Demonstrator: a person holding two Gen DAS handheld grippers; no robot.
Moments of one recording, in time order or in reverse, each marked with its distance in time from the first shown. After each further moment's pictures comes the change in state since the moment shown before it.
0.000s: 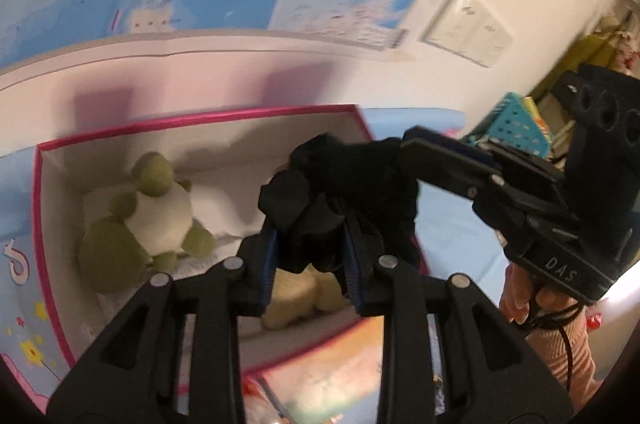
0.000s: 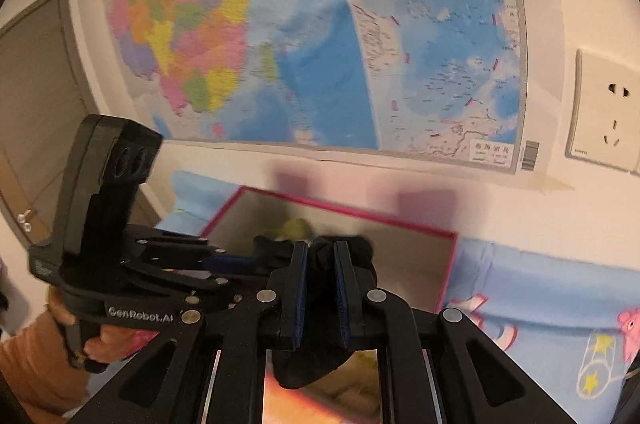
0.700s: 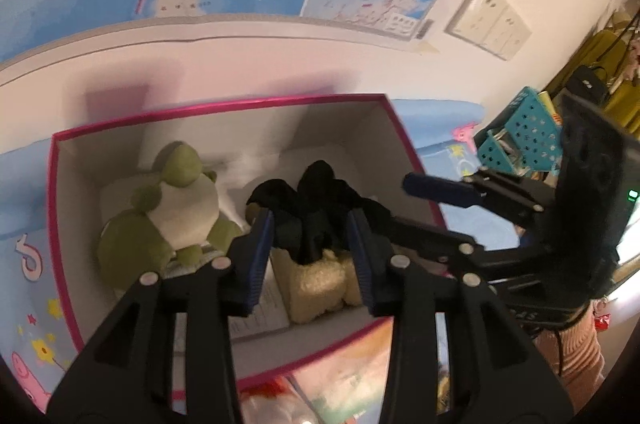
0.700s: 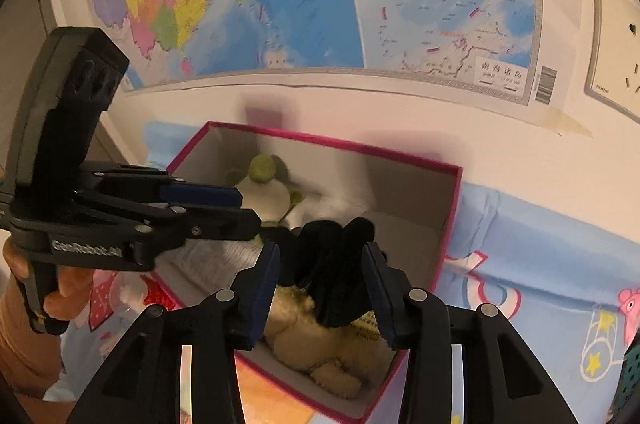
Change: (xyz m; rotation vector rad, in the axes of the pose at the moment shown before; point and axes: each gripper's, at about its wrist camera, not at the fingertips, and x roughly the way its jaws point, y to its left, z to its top) left arm -0.008 0.012 -0.008 0.009 0.007 0.032; right arm 0.026 0.003 -0.035 0.009 0.175 -0.003
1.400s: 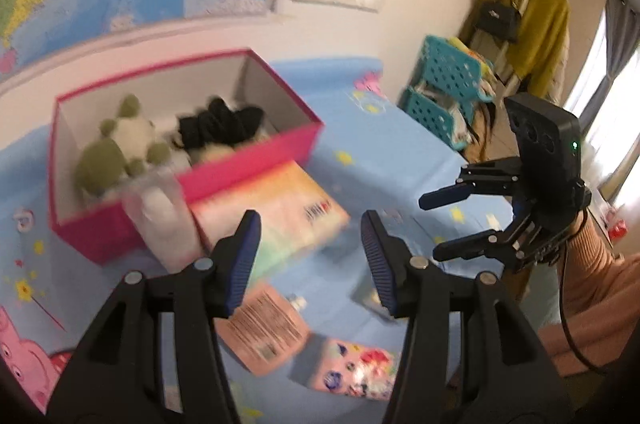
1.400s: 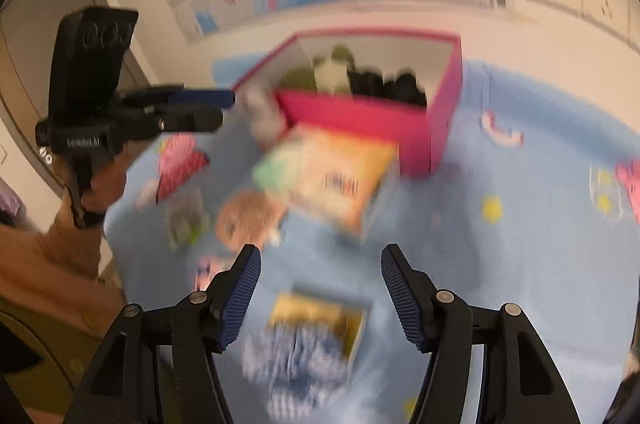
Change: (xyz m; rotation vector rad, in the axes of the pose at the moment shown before) left arm -0.078 -0.071 -0.153 0.288 -0.106 -0.123; right arm -0.112 0.042 -0.181 -0.028 0.106 0.090
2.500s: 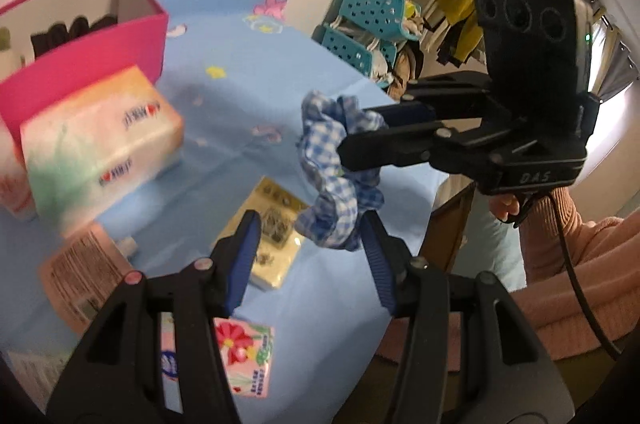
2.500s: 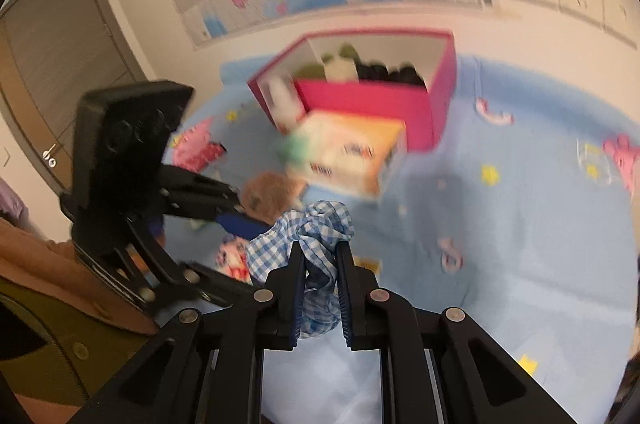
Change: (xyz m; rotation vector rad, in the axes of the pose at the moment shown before) left arm 0.058 -0.072 -0.041 0.030 0.151 -0.275; right arm -0.033 0.025 -0.011 -0.006 -0.107 -0.005
